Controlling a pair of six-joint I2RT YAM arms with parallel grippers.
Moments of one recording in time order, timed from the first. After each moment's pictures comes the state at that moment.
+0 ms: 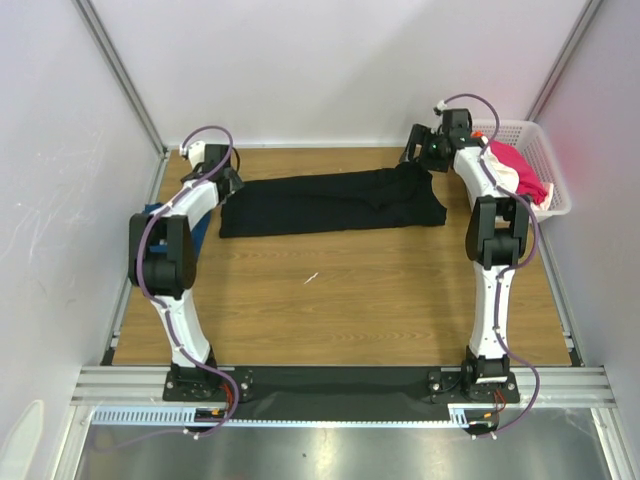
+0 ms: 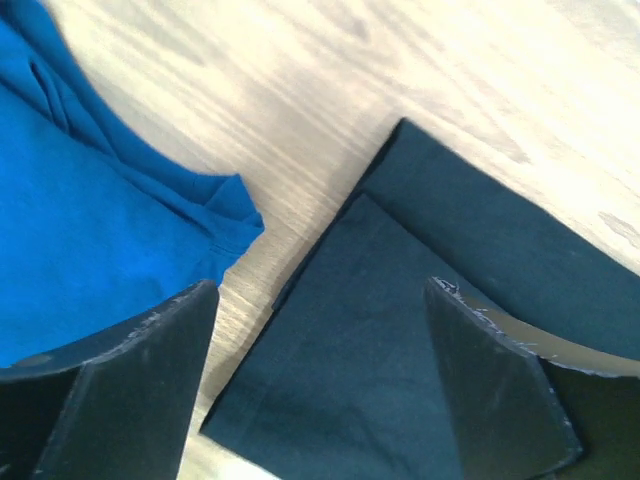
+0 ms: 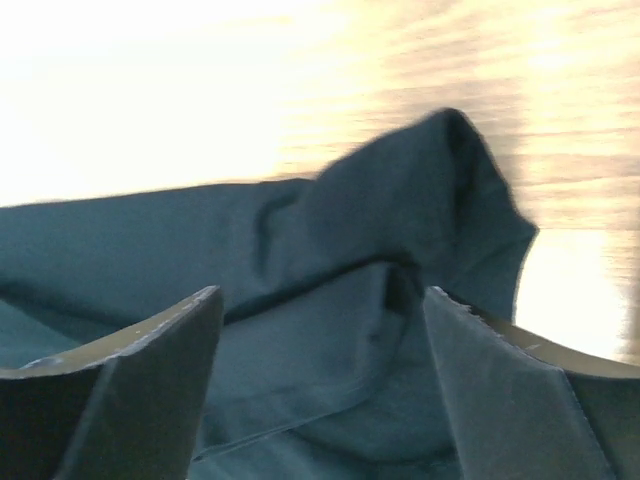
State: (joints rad) left arm -0.06 1.97 1.45 -0.31 -0.48 -0.60; right arm 0.05 2.35 2.08 -0.48 -0.28 0.29
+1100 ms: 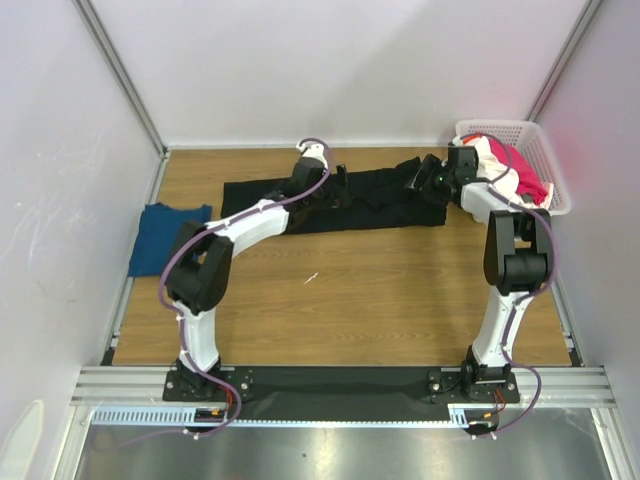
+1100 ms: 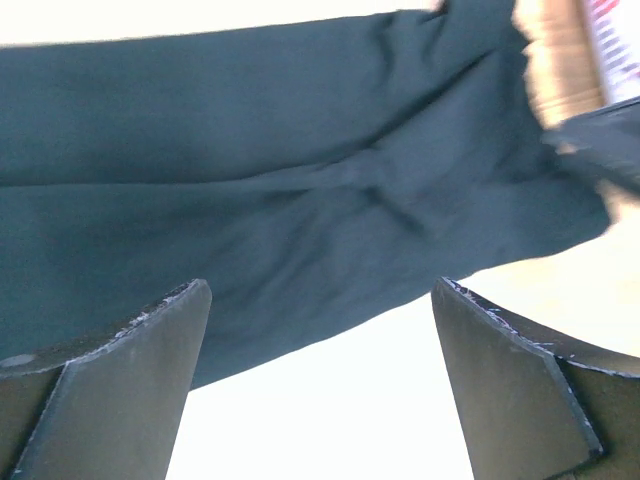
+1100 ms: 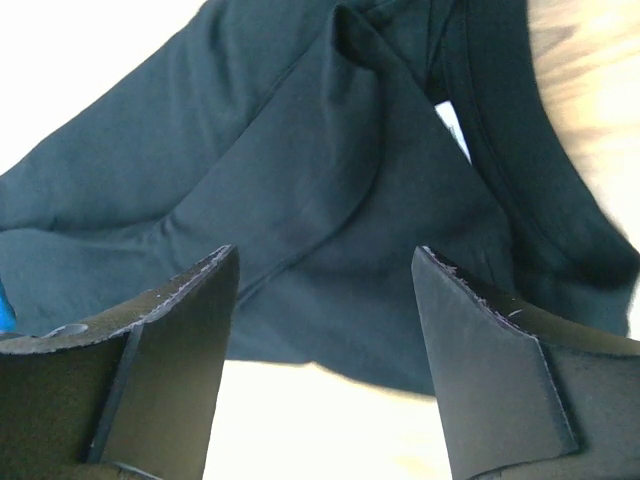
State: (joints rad) left arm -0.56 1.92 1.39 0.00 -0.08 -0.46; right arm 0.05 1.97 1.40 -0.14 -0.23 0.55
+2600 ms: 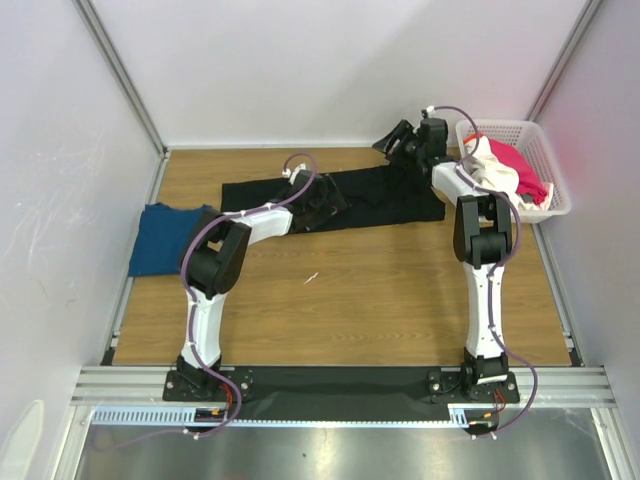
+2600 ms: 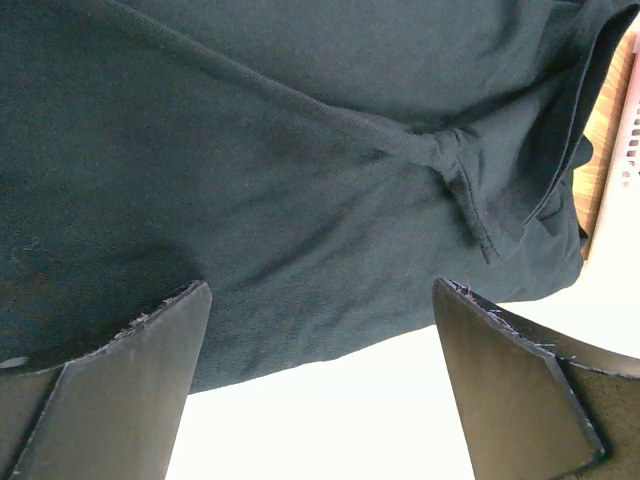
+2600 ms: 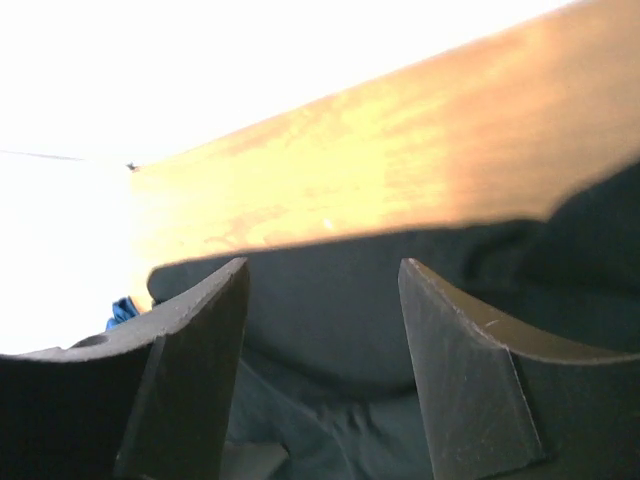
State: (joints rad) left arm -0.51 2.11 1.39 0.04 0.00 -0.94; right arm 0.14 2.38 1.92 0.05 -0.37 0.77
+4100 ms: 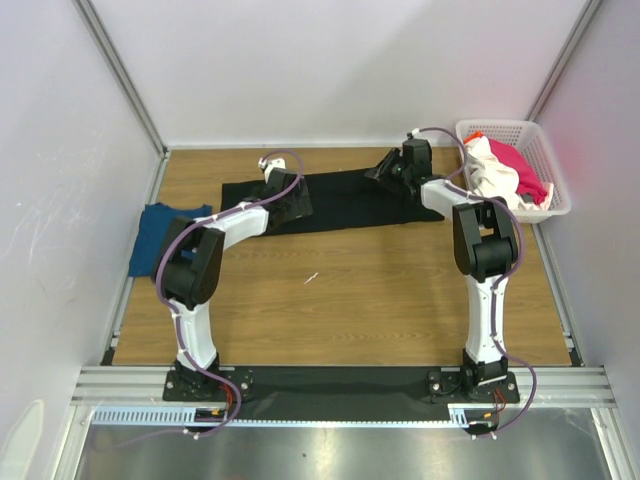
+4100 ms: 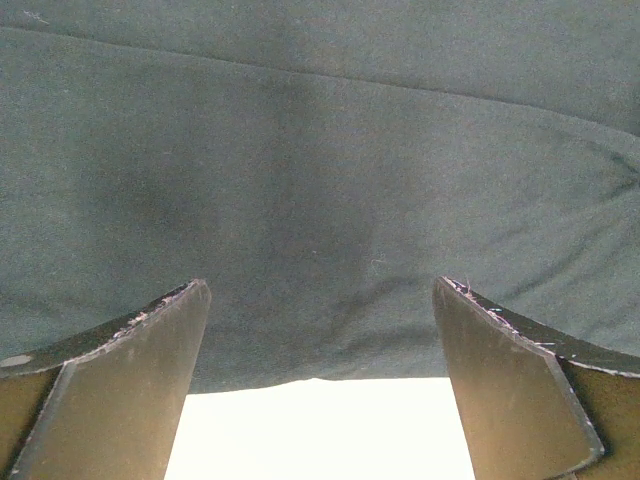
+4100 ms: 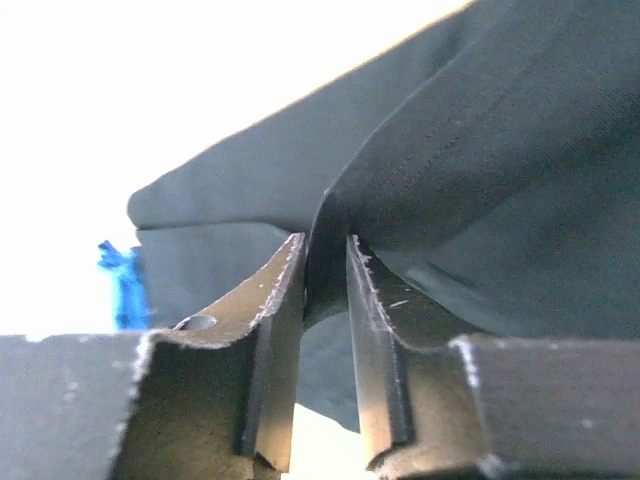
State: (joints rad) left arm -0.42 1.94 1.27 -0.09 -0.26 -0.53; right arm 0.25 2.19 1.59 0.08 -0.24 0.81
